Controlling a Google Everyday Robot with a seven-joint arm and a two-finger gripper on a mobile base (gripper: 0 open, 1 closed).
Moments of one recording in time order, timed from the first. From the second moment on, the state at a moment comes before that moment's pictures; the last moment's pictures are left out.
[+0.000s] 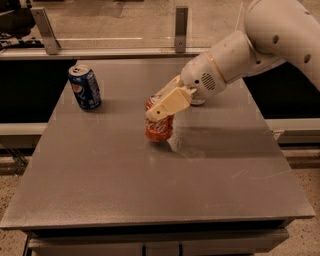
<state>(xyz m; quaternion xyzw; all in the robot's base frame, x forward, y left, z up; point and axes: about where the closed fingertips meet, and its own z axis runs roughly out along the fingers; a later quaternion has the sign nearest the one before) 0.516 -0.003 0.913 -0.55 0.71 0.36 0.27</state>
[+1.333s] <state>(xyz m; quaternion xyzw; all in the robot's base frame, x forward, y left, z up) 0.495 -0.016 0.888 -0.54 0.72 0.34 0.28</state>
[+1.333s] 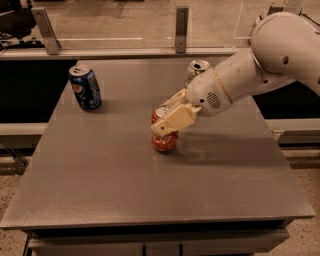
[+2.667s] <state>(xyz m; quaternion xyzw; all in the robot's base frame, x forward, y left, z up) 0.493 -0.011 0.888 -0.55 0.71 0.34 0.27</state>
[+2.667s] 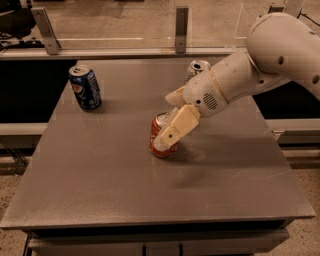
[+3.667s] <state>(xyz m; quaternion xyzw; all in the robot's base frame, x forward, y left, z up) 0.459 -0.068 0.954 -0.61 0.68 0.28 0.29</state>
